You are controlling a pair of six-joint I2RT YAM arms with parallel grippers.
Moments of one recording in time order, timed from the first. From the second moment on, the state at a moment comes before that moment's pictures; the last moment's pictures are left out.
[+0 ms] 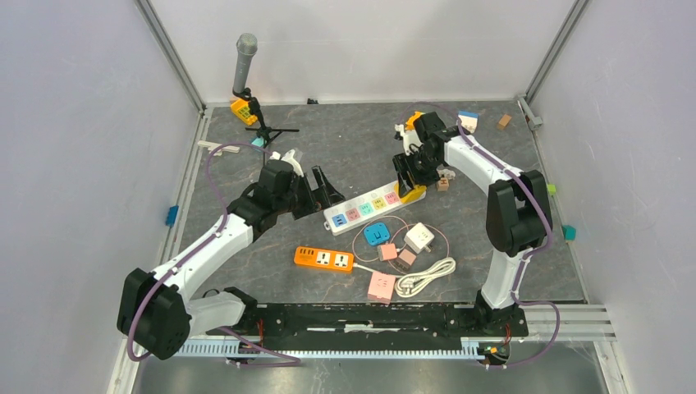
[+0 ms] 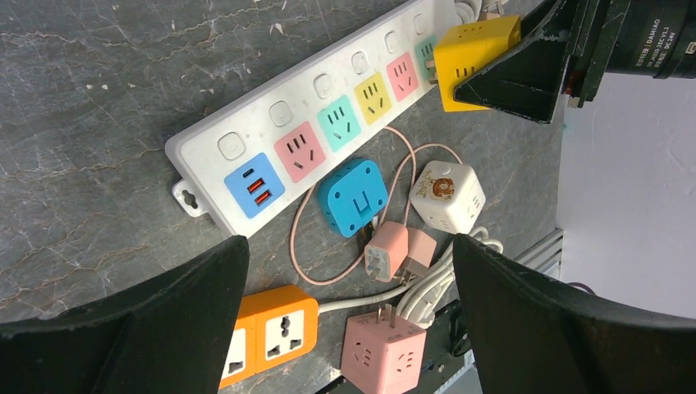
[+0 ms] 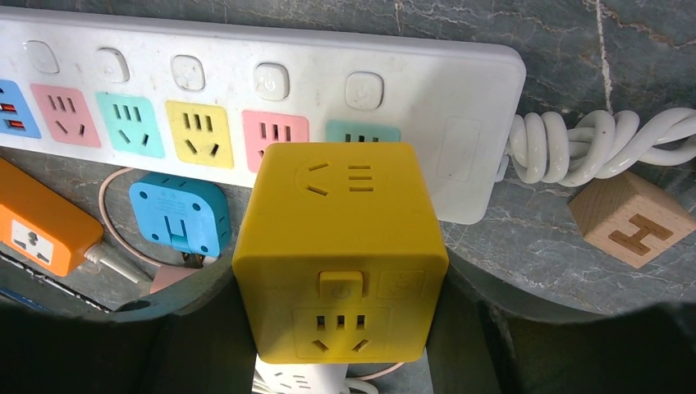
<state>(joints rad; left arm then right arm) -0.49 1.16 0.79 -0.26 0.22 -0.77 0.34 1.89 1.47 -0.83 -0.25 -0.06</state>
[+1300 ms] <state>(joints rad) -0.49 1.11 0.74 -0.26 0.21 -0.79 0.30 1.92 1.49 -0.80 -0.32 0.00</state>
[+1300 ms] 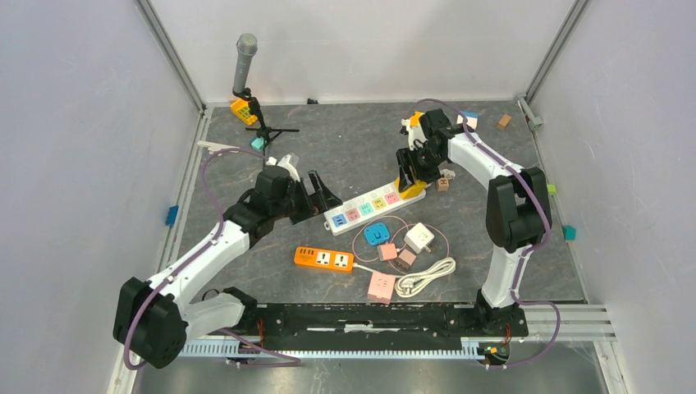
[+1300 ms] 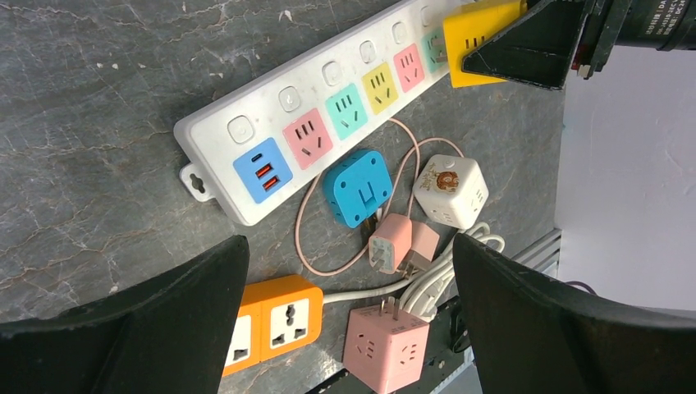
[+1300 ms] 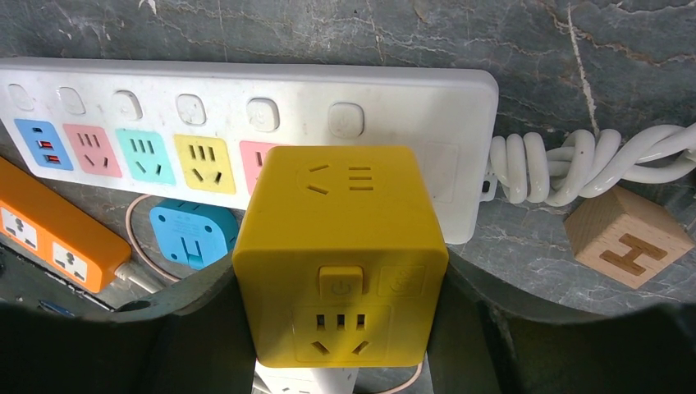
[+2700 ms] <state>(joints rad) -0.48 1.08 0.71 -0.25 0.21 -0.80 0.40 1.86 1.44 -0.74 -0.13 -0.09</state>
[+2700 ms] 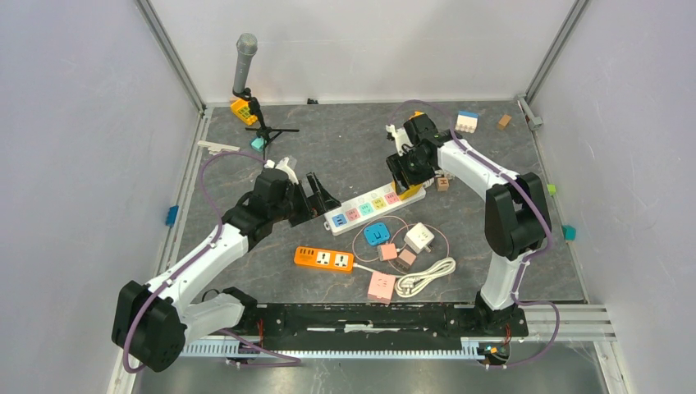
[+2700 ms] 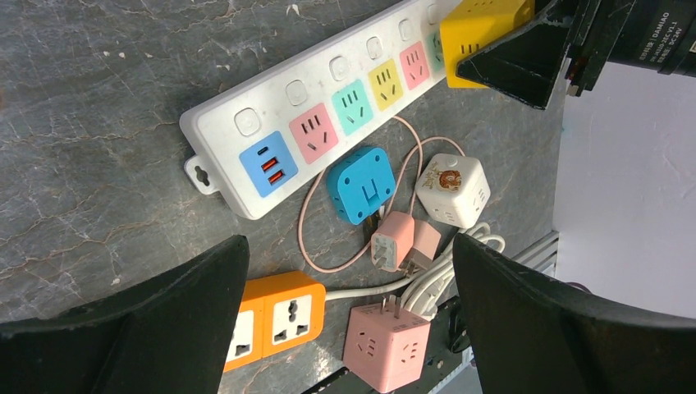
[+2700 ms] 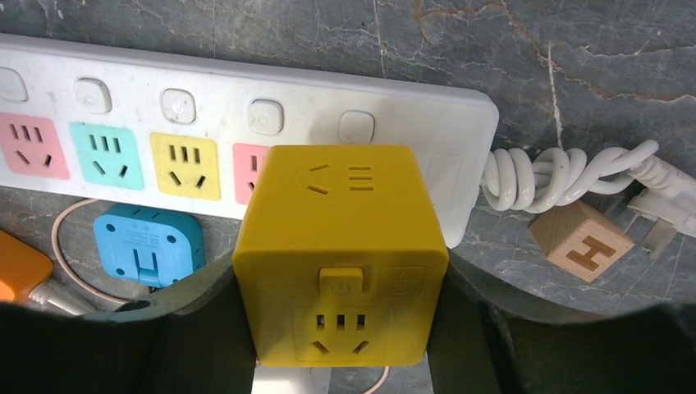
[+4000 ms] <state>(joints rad) -0.48 1.06 0.70 -0.25 0.21 -0.80 0.40 1.89 1.48 -0.79 -0.03 -0.02</state>
